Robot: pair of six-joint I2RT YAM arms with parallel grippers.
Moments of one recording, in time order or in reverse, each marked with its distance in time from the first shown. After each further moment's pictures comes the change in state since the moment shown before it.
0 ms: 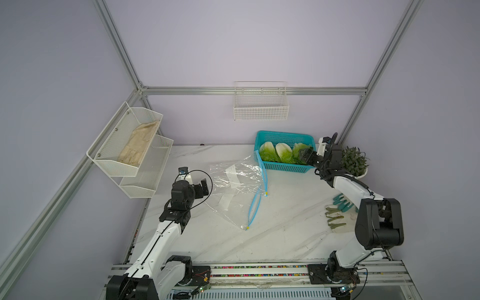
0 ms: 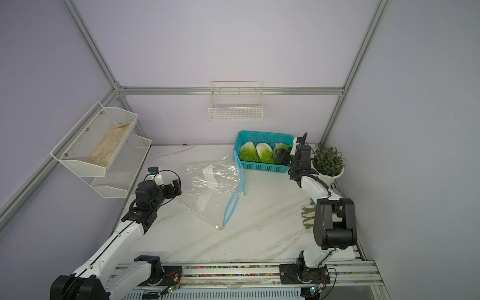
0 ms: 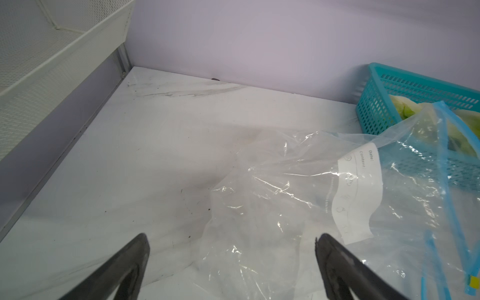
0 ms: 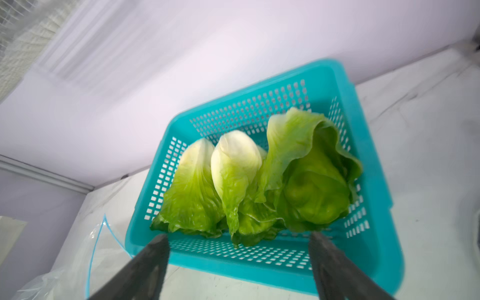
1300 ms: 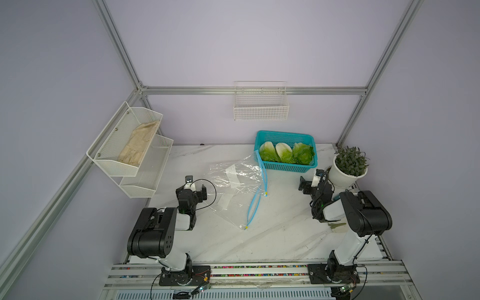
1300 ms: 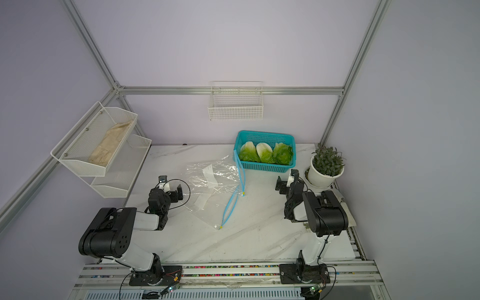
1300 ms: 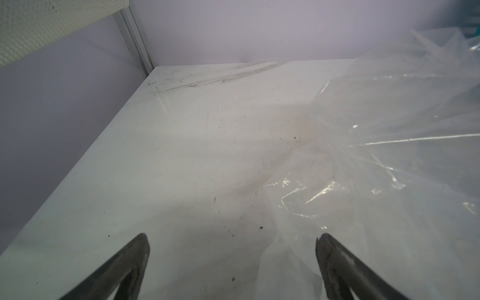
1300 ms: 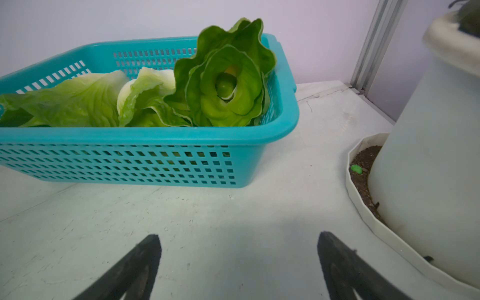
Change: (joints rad) left arm 0.072 0.611 -0.185 0.871 -0.042 0.206; right arm 0.041 0.235 -0.546 0.884 0.305 -0.335
